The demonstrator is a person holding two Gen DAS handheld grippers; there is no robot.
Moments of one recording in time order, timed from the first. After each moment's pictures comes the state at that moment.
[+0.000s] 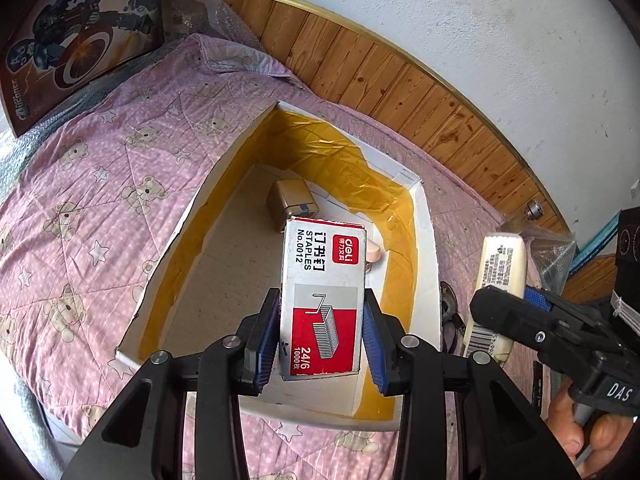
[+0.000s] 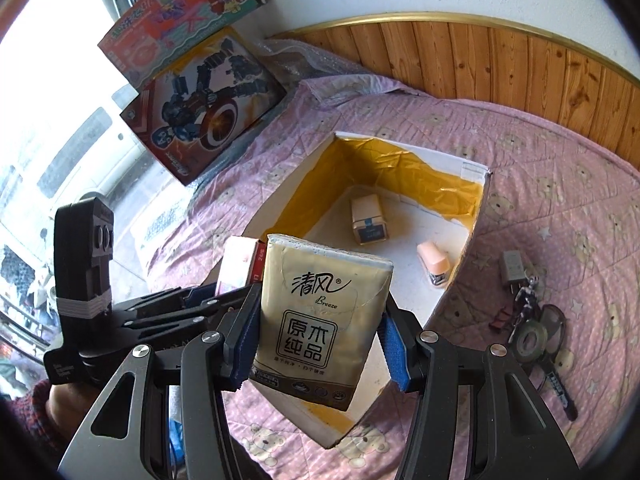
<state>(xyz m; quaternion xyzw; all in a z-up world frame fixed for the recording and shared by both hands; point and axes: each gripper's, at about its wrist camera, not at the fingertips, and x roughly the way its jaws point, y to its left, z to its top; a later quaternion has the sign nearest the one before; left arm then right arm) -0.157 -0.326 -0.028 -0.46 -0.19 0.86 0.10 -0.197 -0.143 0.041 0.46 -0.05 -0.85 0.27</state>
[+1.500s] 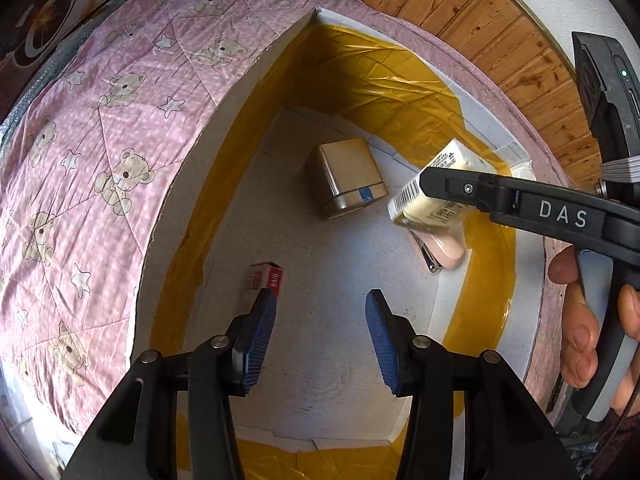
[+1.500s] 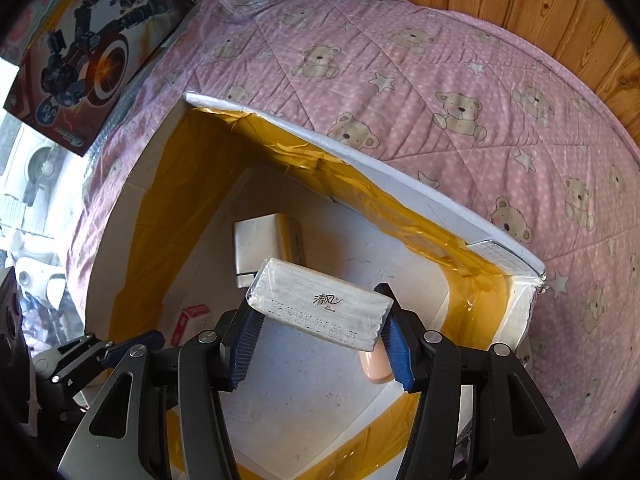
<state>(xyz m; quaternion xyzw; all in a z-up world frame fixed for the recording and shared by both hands) -0.270 -0.323 -0.084 -0.62 -0.15 0.77 0.05 -0.392 -0.167 -0.055 0.63 0.01 -0.75 0.20</state>
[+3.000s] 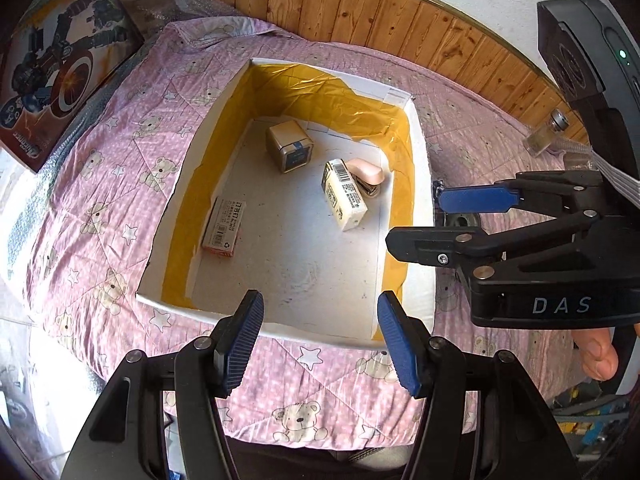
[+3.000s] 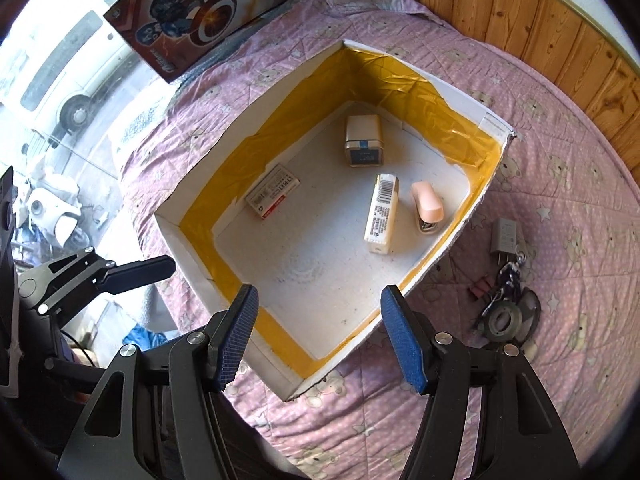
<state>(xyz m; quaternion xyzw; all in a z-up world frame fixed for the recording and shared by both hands) -0.128 -0.275 0.005 -0.56 -0.06 0.83 0.08 -0.211 -0.160 0.026 0.59 0.08 -0.76 0.27</state>
